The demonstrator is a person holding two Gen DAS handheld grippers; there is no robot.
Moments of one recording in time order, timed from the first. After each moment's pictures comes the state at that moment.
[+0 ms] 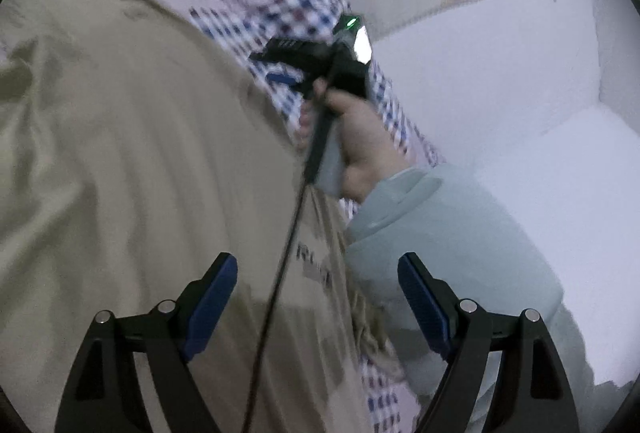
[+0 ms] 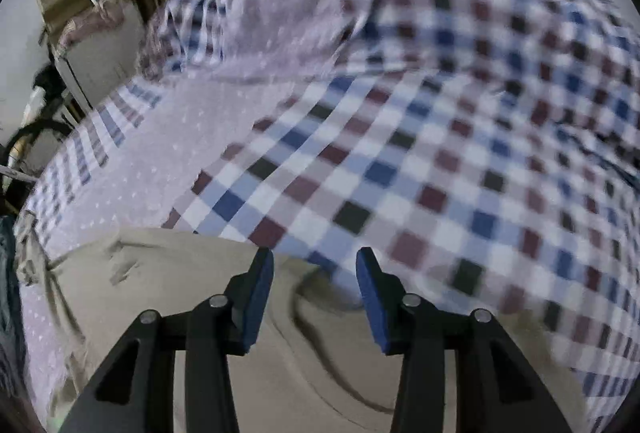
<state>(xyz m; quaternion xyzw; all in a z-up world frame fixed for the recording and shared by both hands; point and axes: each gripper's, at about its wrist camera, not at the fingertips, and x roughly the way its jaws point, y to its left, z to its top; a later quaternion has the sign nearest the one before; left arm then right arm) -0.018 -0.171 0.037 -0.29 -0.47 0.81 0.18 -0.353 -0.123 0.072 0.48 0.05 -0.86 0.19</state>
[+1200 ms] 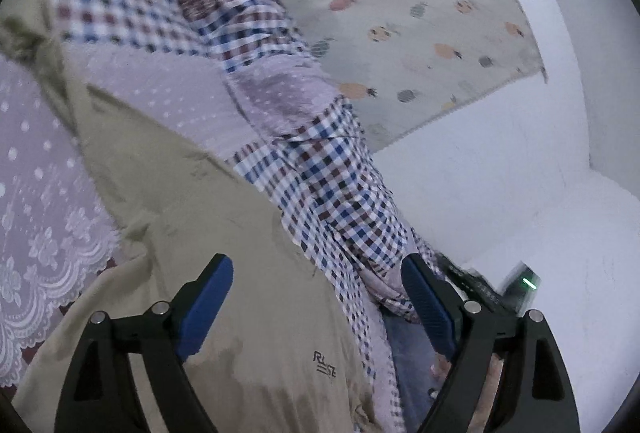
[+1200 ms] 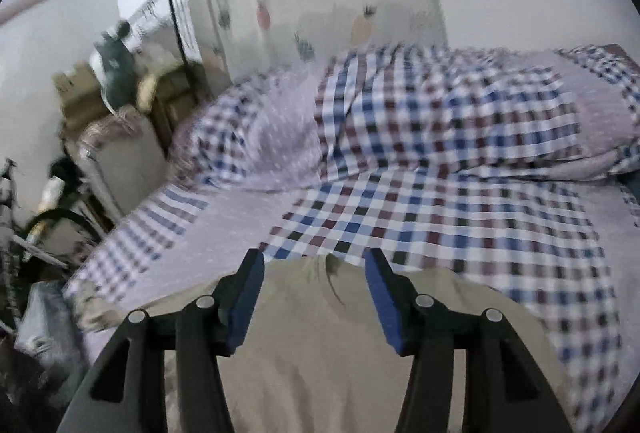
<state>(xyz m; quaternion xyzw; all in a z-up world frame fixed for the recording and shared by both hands) 0.032 -0.285 0.086 -0.18 -0.49 0.85 0.11 -0.120 -0.067 0.245 0.29 -0.06 -0.94 0.14</state>
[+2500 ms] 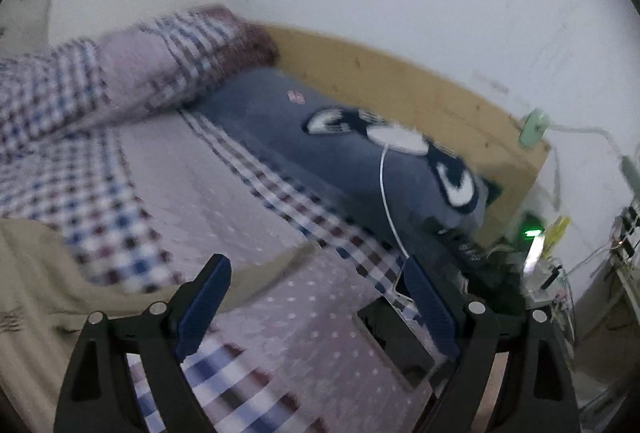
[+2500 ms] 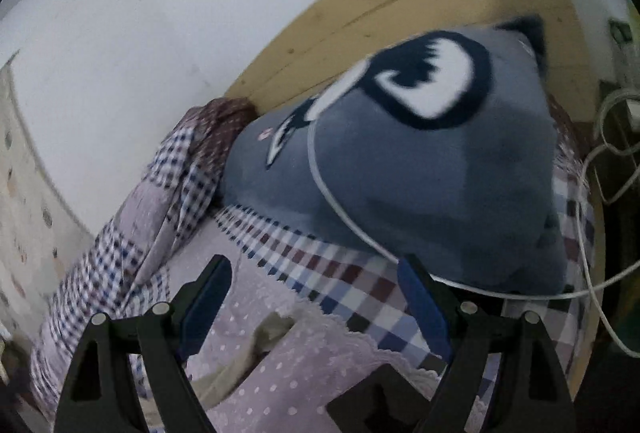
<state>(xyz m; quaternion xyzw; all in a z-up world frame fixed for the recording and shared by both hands) 0.063 0.392 0.199 -0.34 0.02 0.82 0.46 0.360 0.453 0.143 0.09 -0.34 -0.86 -0.37</state>
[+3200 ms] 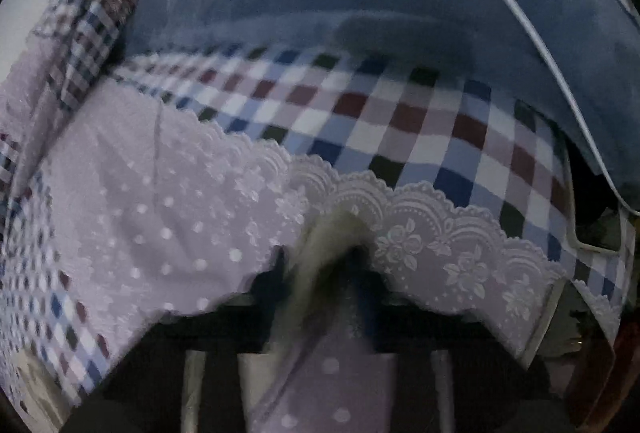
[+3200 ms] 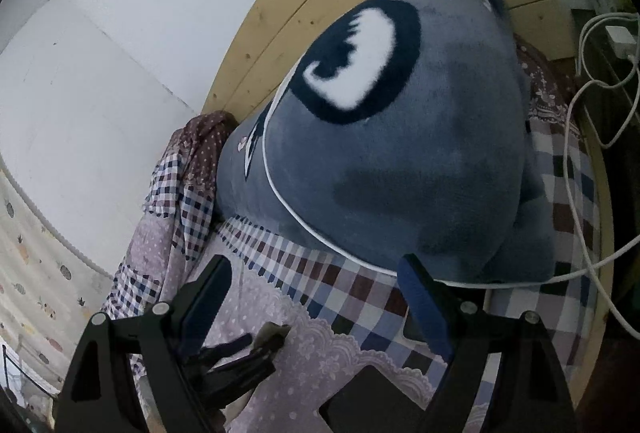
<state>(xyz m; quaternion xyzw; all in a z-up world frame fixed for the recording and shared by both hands) -0.007 0.586 0.044 -0.43 0.30 0.76 0.39 0.391 0.499 0.125 0.07 -0.44 -0.83 -0.35</state>
